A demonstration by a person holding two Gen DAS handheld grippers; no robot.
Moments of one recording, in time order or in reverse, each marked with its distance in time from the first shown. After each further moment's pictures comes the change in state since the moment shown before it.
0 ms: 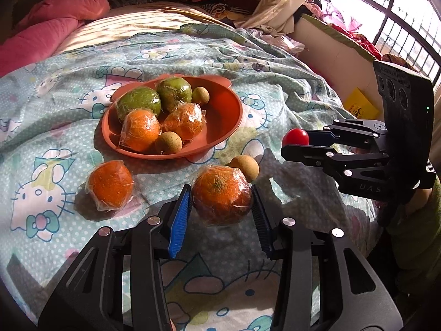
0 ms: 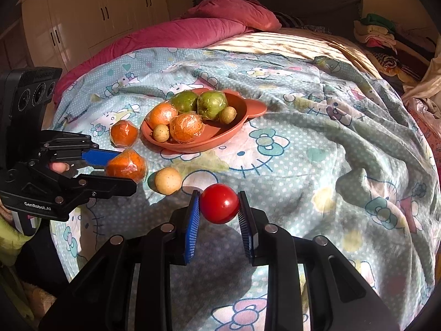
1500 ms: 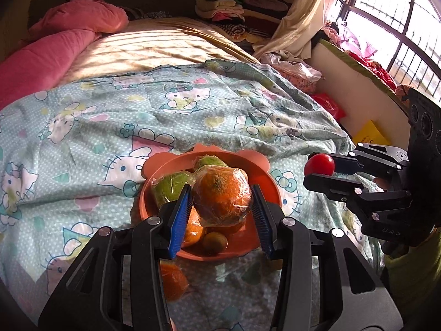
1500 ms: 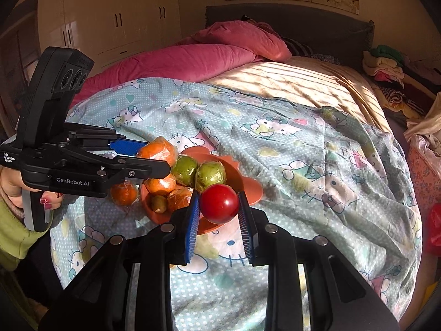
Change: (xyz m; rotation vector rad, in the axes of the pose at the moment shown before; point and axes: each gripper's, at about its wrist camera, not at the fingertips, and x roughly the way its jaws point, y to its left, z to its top) left arm 0.000 0.039 0.084 -0.069 -0.077 0.042; right arm -0.004 -0.001 0.080 -0.099 -0.086 -0.002
